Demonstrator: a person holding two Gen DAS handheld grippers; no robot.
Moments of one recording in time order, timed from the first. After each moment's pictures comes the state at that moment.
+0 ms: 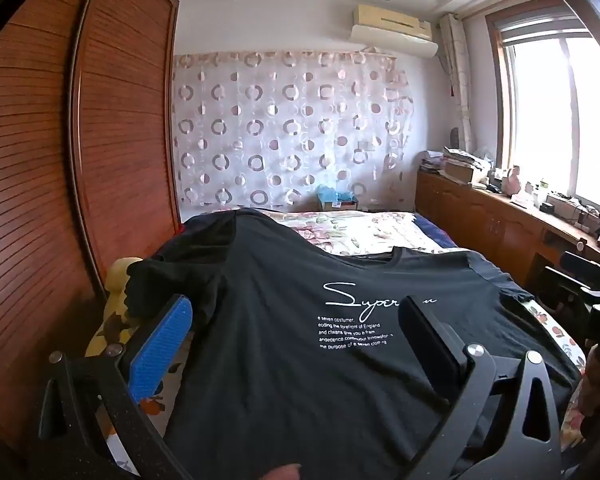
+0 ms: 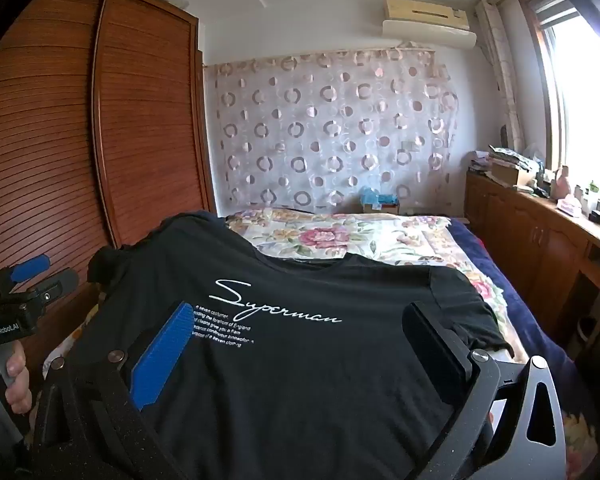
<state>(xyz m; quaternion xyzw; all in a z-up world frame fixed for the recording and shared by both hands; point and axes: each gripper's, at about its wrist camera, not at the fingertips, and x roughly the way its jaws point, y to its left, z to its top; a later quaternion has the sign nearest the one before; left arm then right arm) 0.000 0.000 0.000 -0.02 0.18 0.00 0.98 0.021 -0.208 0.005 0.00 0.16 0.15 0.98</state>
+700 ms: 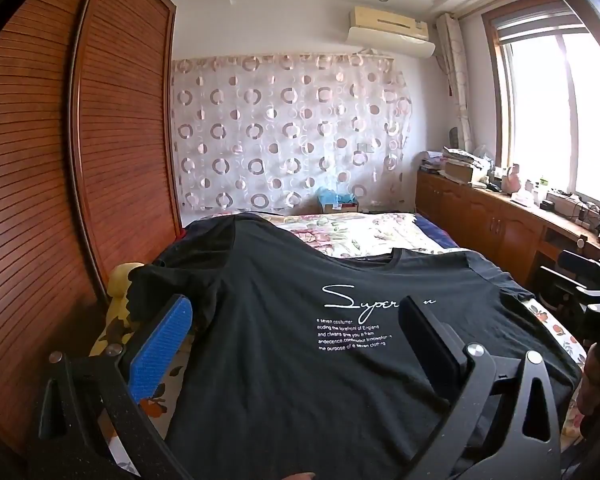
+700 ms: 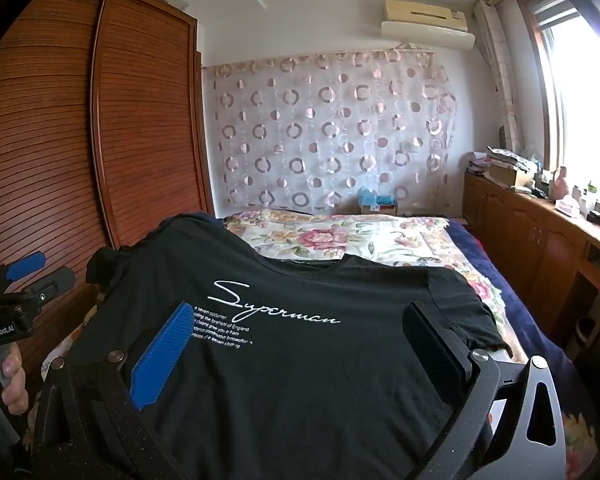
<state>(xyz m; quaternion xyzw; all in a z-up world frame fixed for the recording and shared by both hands) -0.001 0.001 0.003 0.00 0.17 0.00 0.99 0.019 -0.208 0.005 0.00 0.16 0.15 0.98</state>
